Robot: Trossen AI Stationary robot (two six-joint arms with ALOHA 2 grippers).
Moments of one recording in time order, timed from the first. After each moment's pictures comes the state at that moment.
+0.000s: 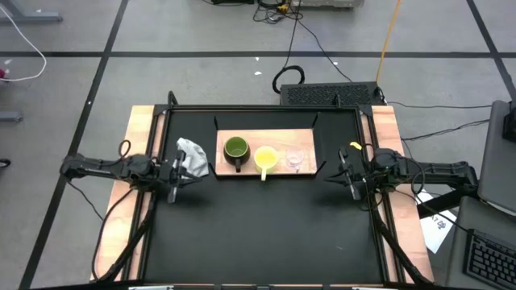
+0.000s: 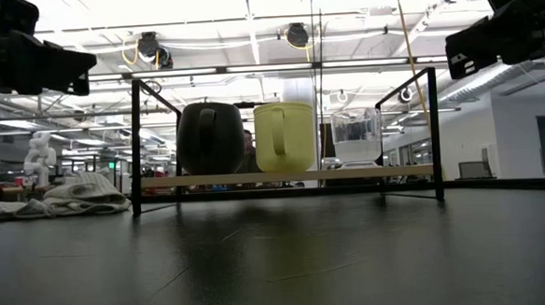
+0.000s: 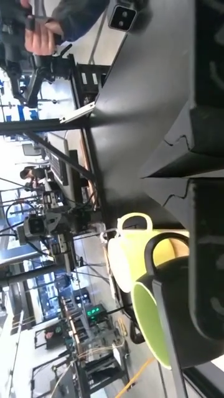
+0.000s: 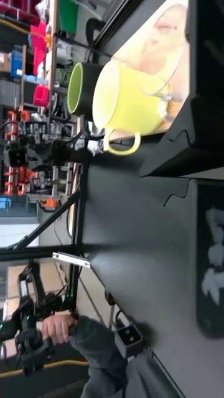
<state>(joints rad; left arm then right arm) -0.11 0.06 0.02 0.05 0.04 0.18 -0.06 0.19 0.12 -0.04 -0.26 -0.04</state>
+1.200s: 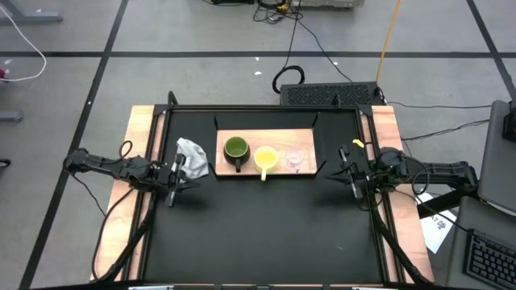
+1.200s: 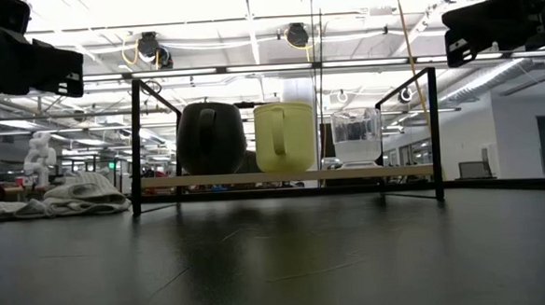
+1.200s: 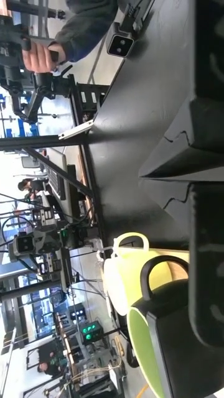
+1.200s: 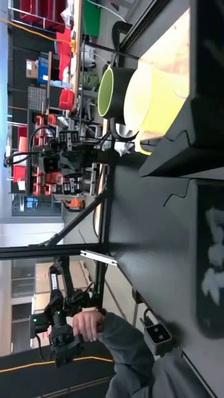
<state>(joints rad) -0.23 0.03 0.02 -0.01 -0.03 0.15 -0.06 0.19 0.12 0.07 -0.27 0.00</state>
